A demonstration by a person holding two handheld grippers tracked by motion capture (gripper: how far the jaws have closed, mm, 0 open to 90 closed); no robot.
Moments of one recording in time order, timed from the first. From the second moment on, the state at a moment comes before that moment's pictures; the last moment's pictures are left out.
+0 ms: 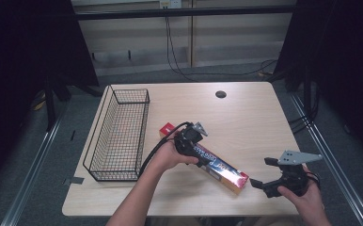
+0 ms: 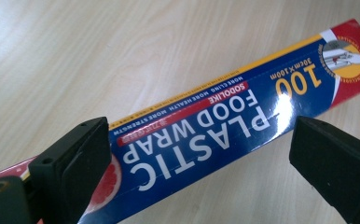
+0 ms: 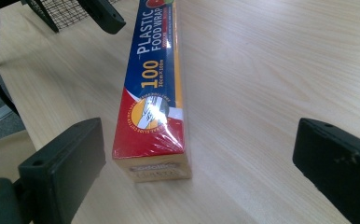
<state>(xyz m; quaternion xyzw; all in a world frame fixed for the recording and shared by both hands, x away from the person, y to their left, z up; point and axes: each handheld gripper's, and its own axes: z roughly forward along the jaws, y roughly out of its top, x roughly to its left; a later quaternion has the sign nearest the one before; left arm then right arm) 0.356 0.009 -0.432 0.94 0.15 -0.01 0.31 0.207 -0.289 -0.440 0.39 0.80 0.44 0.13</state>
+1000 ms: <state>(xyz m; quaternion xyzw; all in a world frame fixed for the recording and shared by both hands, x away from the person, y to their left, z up) 0.366 0.004 -0.453 0.94 0.10 0.01 0.34 0.207 -0.288 -0.442 0.38 0.80 0.44 0.12</state>
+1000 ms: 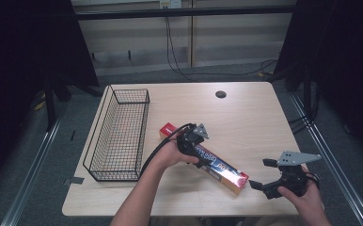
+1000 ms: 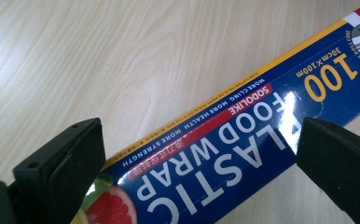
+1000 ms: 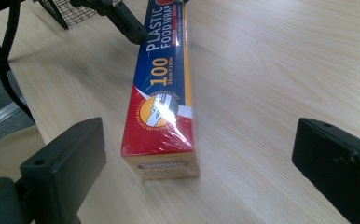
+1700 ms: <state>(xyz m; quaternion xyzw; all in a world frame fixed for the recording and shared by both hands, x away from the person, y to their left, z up) 0.368 0.009 -0.453 0.94 0.09 -0.02 0.33 0.207 -0.288 -0.442 0.38 0.80 0.44 0.12</state>
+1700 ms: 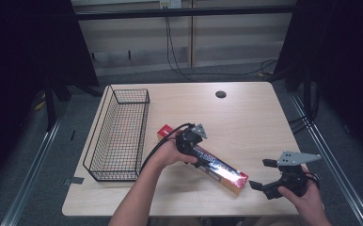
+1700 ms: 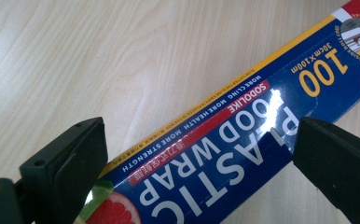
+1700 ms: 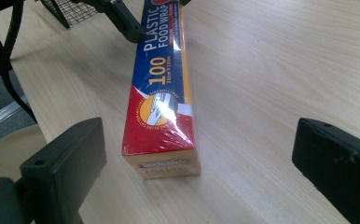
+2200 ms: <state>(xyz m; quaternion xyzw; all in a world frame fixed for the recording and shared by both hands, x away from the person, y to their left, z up) 0.357 0.016 -0.455 0.95 0.08 -0.01 0.31 0.207 -0.286 -0.441 0.38 0.81 0.44 0.12</state>
